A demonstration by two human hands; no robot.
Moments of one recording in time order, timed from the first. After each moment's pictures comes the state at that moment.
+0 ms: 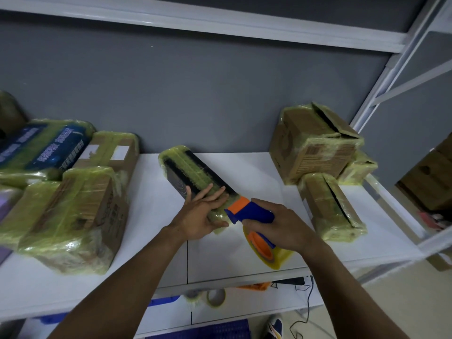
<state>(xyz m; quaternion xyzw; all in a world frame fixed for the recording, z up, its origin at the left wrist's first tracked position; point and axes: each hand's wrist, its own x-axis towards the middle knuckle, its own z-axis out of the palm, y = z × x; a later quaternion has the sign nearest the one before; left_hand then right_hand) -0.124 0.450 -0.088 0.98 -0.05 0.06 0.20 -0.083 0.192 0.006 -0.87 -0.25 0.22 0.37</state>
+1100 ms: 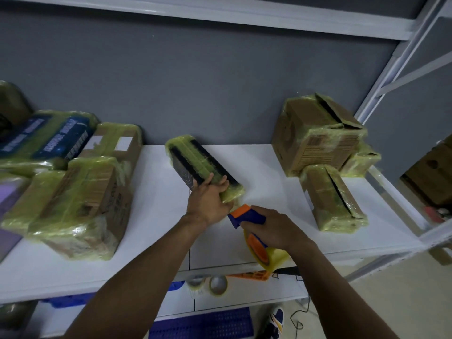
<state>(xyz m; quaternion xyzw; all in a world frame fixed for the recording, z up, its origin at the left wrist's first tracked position) -0.117 0.411 -0.062 0.97 0.11 0.05 0.23 -0.092 0.195 -0.032 -0.89 -0.23 0.24 0.31</state>
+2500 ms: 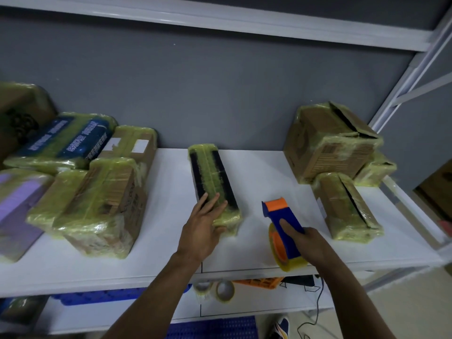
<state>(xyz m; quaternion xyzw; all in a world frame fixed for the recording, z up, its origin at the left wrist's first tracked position) -0.199 0.419 -0.089 0.94 0.11 0.16 0.27 -0.094 0.157 -0.046 -0.87 -0.05 0.24 0.43</state>
